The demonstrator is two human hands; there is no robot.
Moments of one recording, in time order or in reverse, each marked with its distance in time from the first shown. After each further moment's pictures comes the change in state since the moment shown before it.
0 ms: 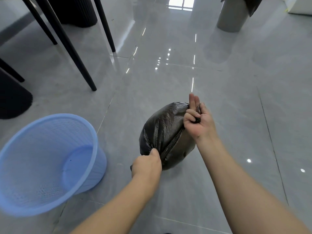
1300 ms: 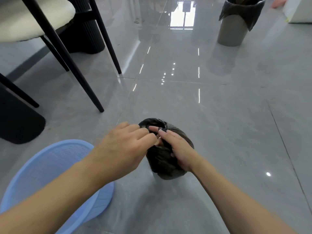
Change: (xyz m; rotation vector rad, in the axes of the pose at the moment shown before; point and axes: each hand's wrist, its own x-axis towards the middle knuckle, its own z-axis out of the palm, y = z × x) left_hand -0.001 -0.111 -0.117 0.021 0.769 0.661; right_hand -0.034 0.063 0.033 -1.169 -0.357 0.164
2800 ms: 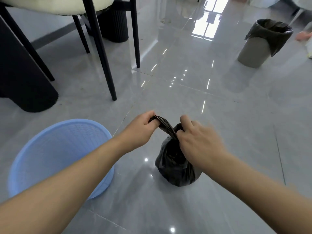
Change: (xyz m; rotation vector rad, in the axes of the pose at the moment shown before) left_hand 0.010 -0.025 0.047 -1.118 0.125 -0.855; right_hand -0.025 -0.060 0.023 -2.226 0.127 -0.545
